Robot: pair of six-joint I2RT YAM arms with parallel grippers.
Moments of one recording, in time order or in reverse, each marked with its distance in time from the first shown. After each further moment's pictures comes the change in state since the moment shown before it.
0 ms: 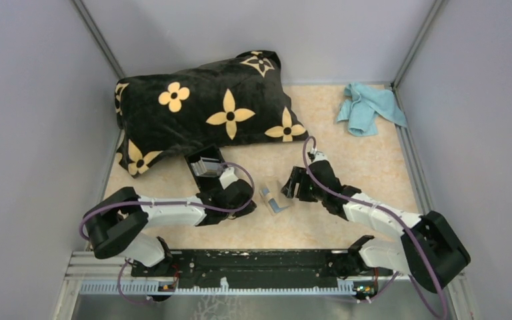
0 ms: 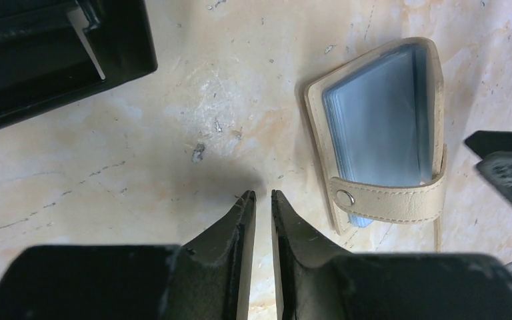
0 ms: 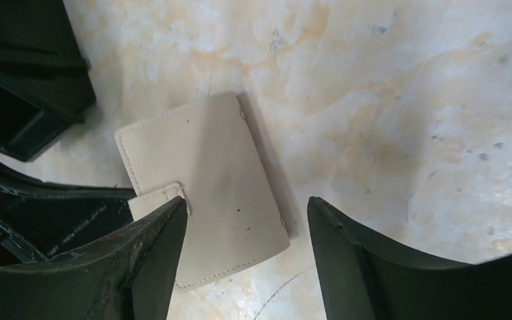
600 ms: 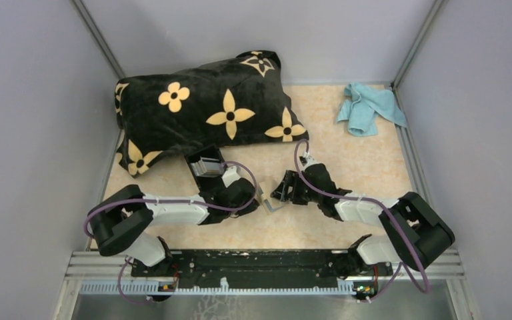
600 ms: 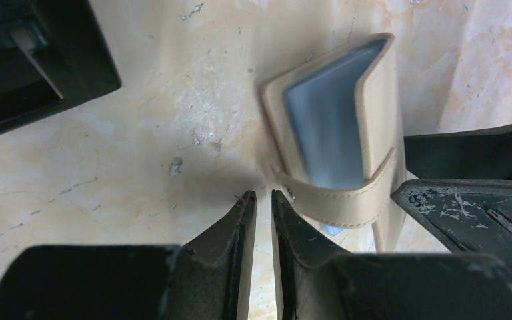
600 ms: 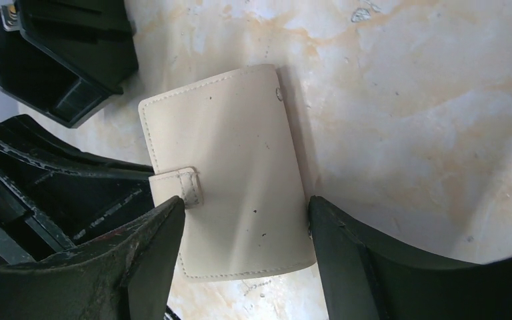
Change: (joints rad) left arm 0.000 0.035 0.007 0.039 0.019 0.006; right arm -0.004 0.189 -0.094 0.325 -0.219 0.056
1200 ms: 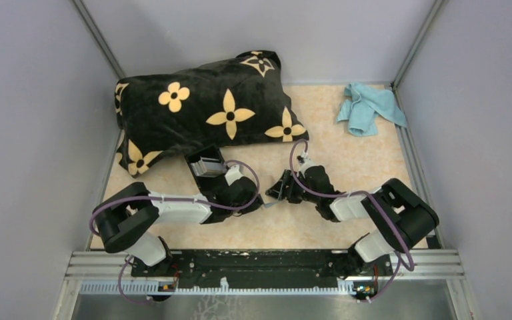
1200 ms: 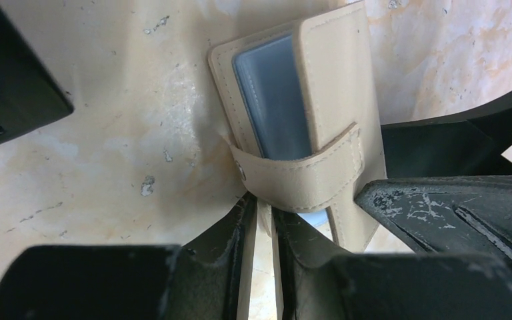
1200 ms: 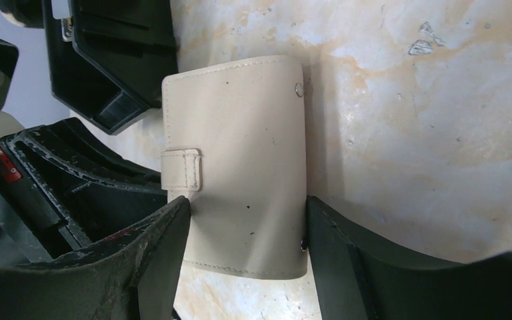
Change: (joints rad) left arm 0.003 0.047 0.013 0.069 0.017 0.016; right arm 0.000 0.161 -0.047 0.341 -0.081 0.052
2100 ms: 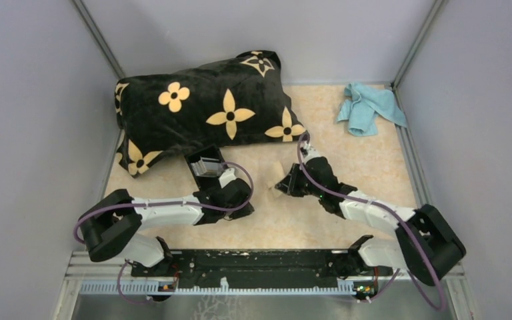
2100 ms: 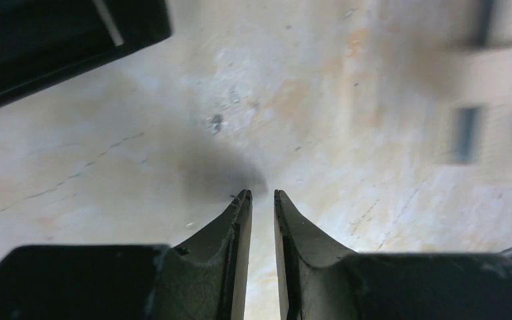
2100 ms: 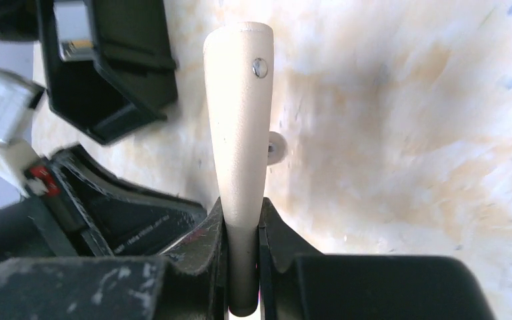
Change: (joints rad) left arm 0.010 -0.114 -0.004 -0.177 0.028 0.016; right arm 0.016 -0.227 0.096 -0.377 0.101 -0.071
